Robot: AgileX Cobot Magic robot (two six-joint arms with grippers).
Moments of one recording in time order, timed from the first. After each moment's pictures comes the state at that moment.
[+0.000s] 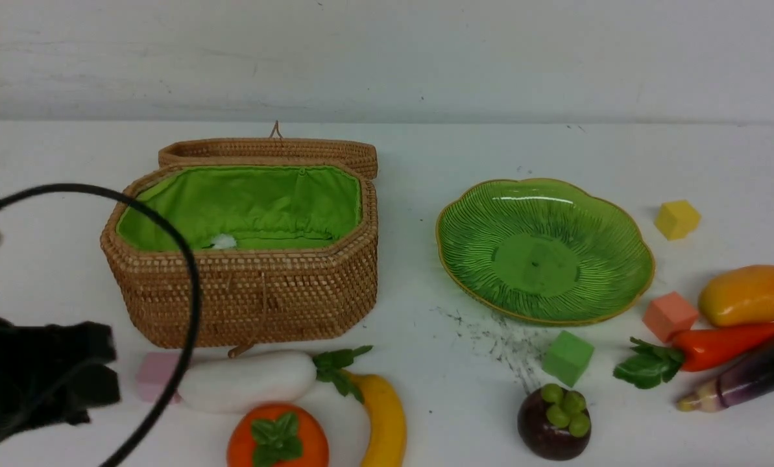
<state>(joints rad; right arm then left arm) -0.06 -0.01 0.01 -0.19 0.39 0.26 -0.15 0.99 -0.74 -0.31 0.83 -0.25</state>
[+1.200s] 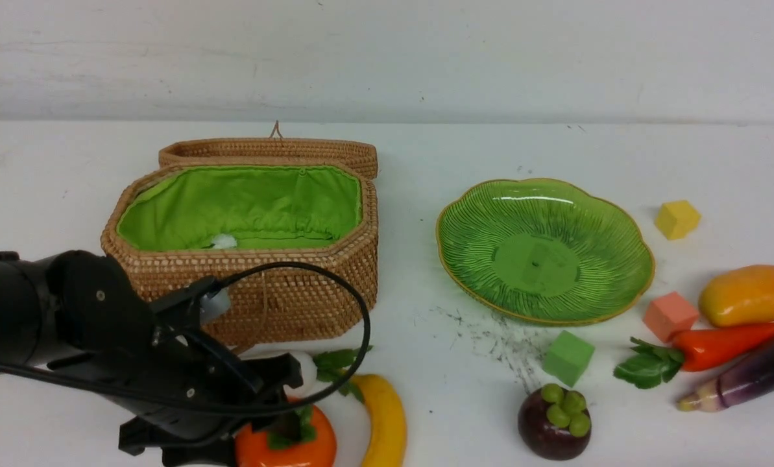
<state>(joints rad) -0.06 -0.01 0.01 -0.19 0.39 0.26 -0.35 1.55 -0.78 -0.49 0.56 -0.21</state>
